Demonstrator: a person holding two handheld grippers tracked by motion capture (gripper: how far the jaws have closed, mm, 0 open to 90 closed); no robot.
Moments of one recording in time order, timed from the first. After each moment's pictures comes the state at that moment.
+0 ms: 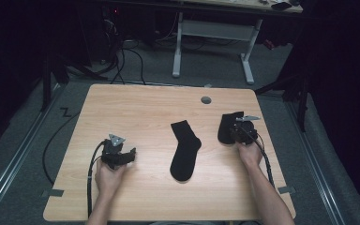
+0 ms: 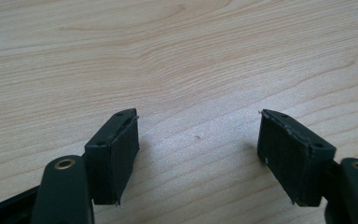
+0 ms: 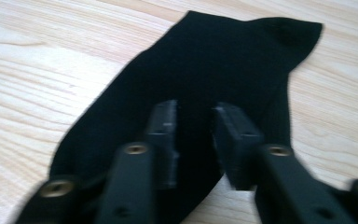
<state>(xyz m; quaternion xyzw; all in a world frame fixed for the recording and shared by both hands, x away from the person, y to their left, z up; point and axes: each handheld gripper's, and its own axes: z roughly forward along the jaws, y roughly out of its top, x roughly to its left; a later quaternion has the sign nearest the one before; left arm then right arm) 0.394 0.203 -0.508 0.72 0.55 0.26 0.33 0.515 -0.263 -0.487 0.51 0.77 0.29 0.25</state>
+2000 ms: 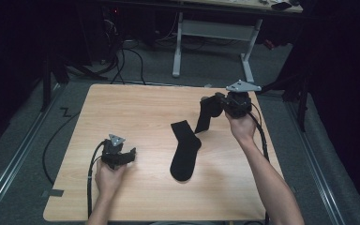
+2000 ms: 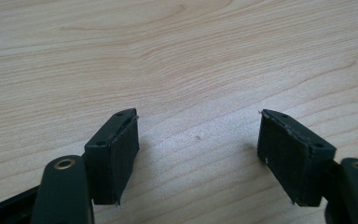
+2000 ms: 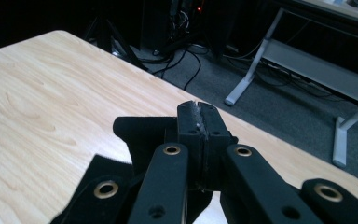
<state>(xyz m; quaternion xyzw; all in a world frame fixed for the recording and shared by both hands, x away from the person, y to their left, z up) 0.394 0.203 -0.508 0.72 0.55 0.26 0.33 0.489 -0.186 -0.325 0.36 0.77 0.43 0.30</state>
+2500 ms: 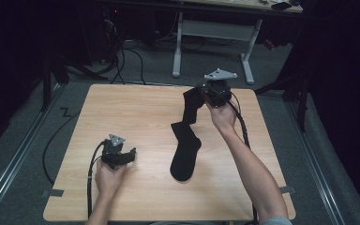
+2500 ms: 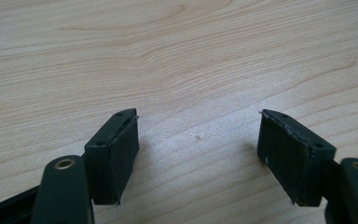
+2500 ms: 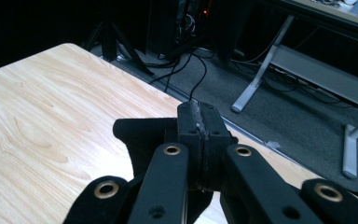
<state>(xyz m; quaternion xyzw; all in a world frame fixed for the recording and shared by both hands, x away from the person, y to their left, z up) 0.394 0.203 -0.508 0.72 0.55 0.26 0.33 0.512 -0.128 -0.312 0.36 0.77 0.43 0.30</state>
